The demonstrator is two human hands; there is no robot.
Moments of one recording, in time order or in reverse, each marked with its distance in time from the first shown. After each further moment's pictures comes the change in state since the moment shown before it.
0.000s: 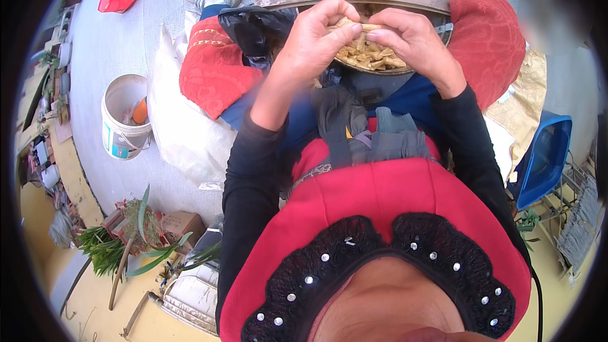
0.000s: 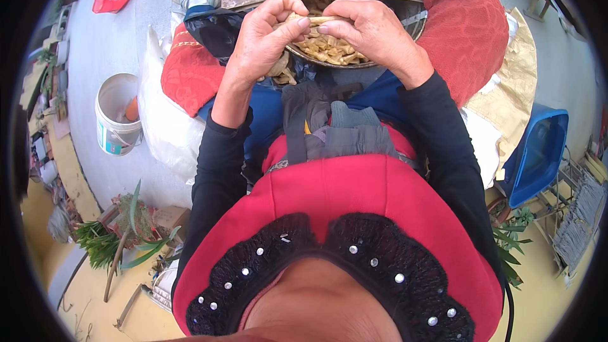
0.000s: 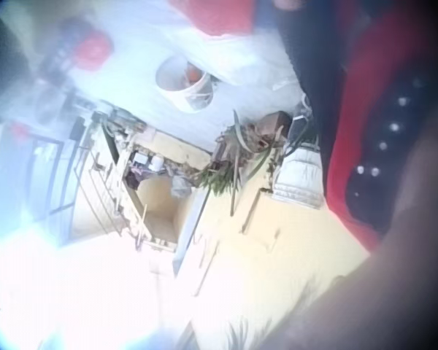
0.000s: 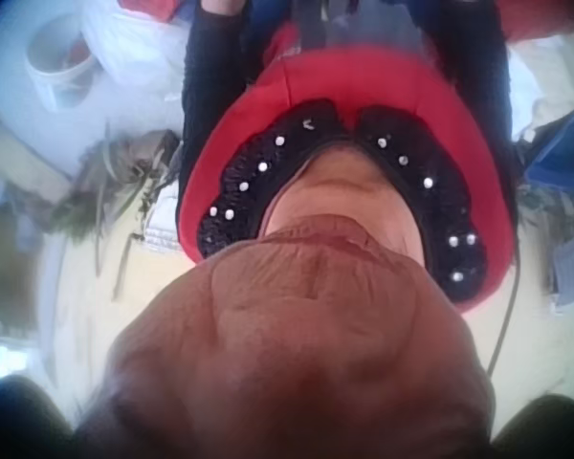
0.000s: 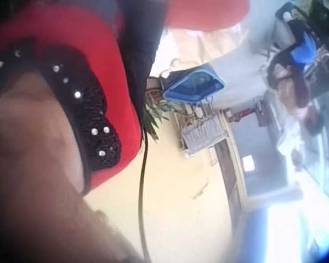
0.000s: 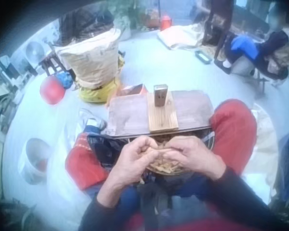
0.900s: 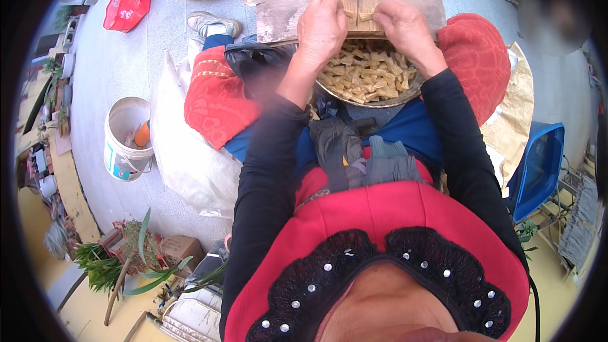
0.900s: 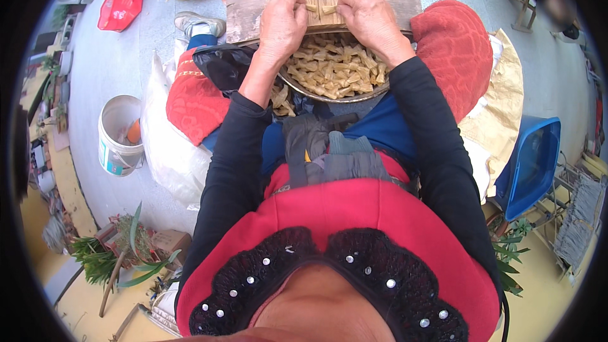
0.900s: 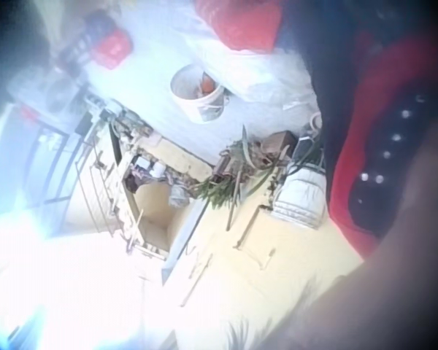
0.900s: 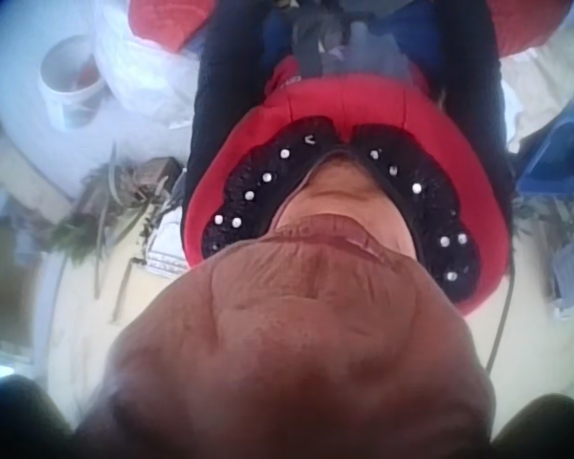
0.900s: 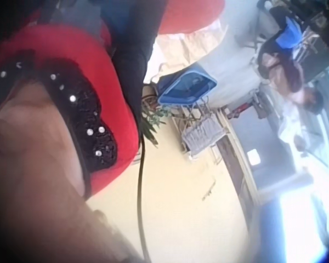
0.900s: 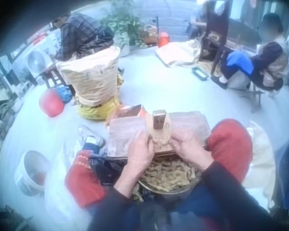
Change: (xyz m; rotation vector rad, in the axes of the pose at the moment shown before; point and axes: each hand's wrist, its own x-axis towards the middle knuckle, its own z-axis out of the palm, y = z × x) left_hand 0.095 -0.031 -0.010 0.987 0.471 0.338; right_hand 0.057 0.052 -0.027 -0.344 0.305 0.013
